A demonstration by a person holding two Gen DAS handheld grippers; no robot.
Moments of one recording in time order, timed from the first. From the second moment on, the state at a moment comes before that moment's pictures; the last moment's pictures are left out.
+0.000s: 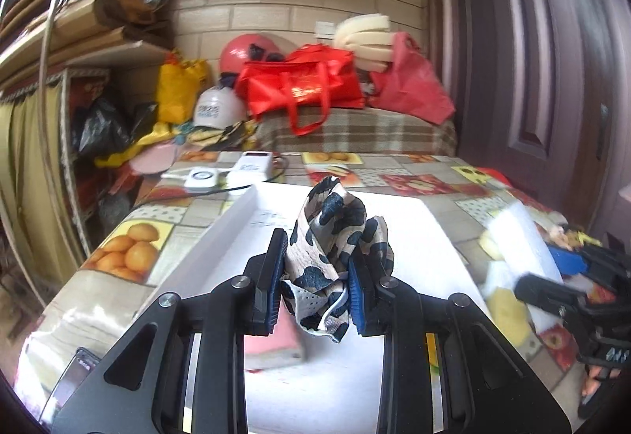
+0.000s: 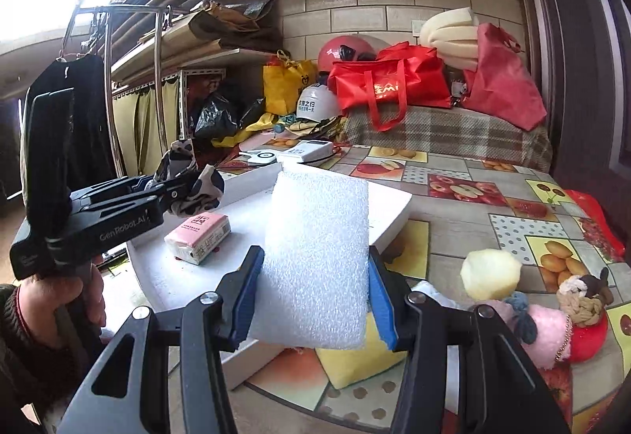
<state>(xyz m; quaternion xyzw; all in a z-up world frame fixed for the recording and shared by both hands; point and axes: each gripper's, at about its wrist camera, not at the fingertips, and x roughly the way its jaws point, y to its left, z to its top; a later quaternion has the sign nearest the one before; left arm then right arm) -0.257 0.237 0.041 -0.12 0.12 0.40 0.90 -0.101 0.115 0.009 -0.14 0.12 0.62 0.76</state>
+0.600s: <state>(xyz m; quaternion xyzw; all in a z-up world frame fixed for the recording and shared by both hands) -0.253 0.249 0.039 -0.12 0.13 0.46 0.87 -0.117 0.190 0.004 -0.18 0.13 0.61 0.76</state>
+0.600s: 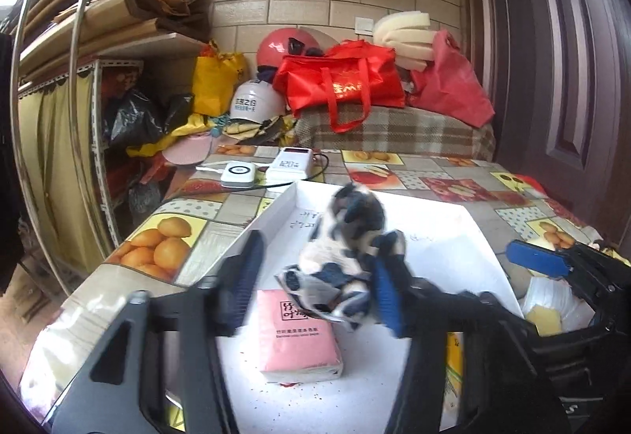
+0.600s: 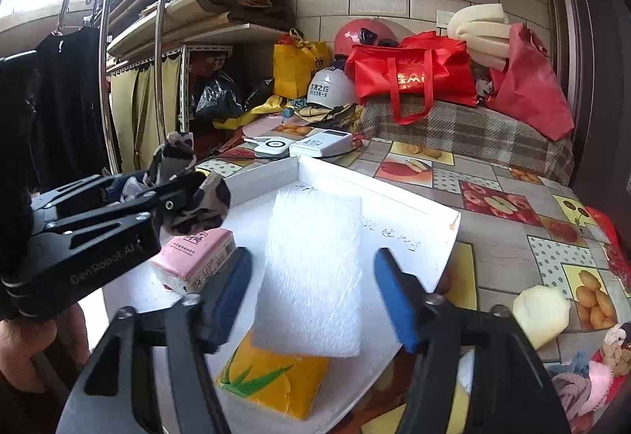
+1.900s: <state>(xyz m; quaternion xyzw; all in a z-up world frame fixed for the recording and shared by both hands) -0.263 0.222 0.046 -0.09 0.08 0.45 0.88 -0.113 0.048 0.041 0.01 -0.07 0.49 0.87</state>
